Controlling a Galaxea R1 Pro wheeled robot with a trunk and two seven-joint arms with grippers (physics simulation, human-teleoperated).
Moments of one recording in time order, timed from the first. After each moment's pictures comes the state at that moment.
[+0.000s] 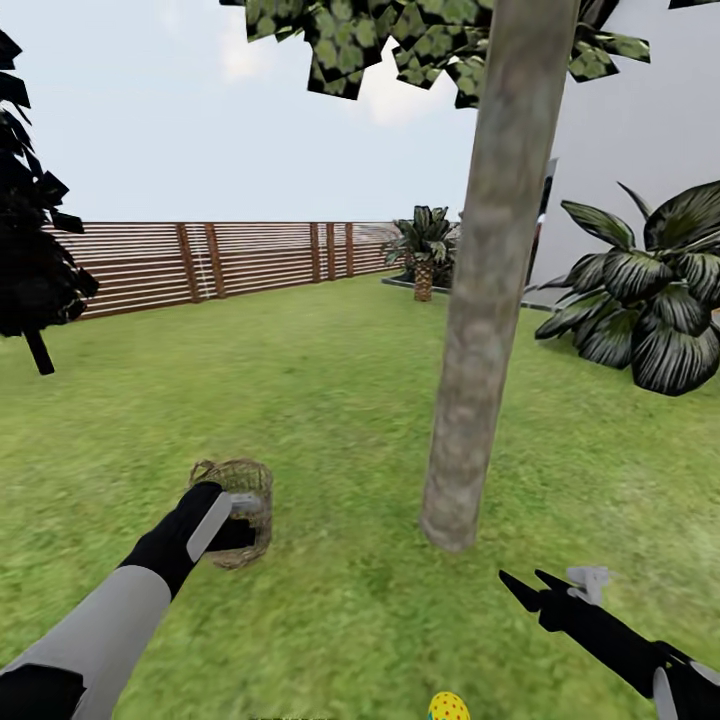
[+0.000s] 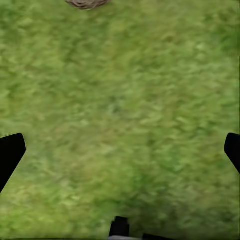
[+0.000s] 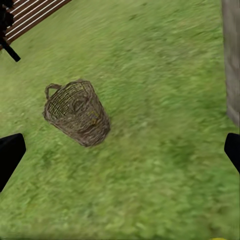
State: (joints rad) left arm -0.79 0.09 -0.19 -0.68 0.48 0.98 0.39; right arm -0.13 -0.02 -0.55 -1.40 0.03 0.46 0.94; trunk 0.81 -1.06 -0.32
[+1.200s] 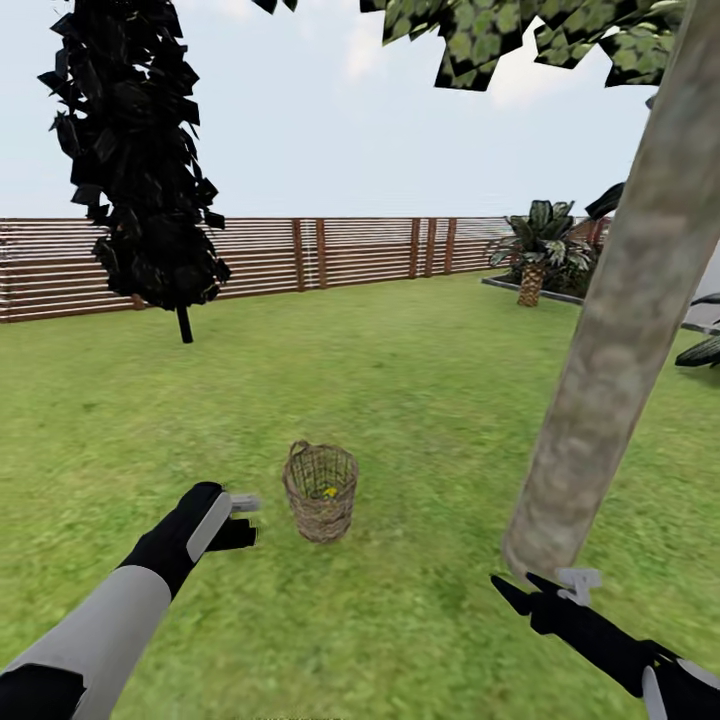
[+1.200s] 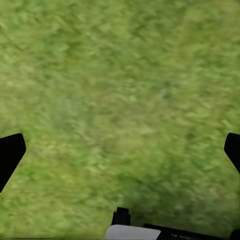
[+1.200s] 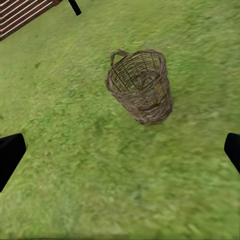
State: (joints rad) left arm -0.79 0.09 -0.19 -0.68 0.48 0.97 0.39; right arm -0.13 -0.02 -0.51 -1.38 0.03 0.46 0.93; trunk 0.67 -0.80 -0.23
